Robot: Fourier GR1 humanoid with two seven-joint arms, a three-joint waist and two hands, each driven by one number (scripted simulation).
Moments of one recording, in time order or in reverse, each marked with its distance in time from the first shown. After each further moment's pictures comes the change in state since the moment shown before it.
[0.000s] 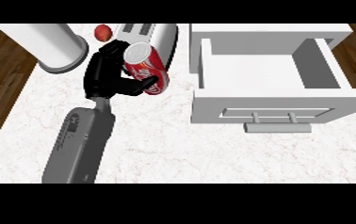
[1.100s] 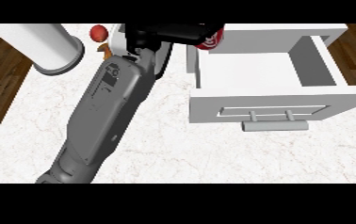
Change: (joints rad) left arm -0.460 -0.011 -0.158 0.137 -0.014 0.359 0.181; right arm -0.028 0.001 0.027 0.011 0.009 -0.014 0.007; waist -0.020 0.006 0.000
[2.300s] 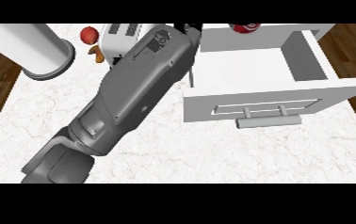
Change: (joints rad) left arm -0.378 0.000 -0.208 0.510 0.368 0.134 -0.210; right arm -0.047 -0.018 0.019 -0.018 -0.004 -0.018 0.041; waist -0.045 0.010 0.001
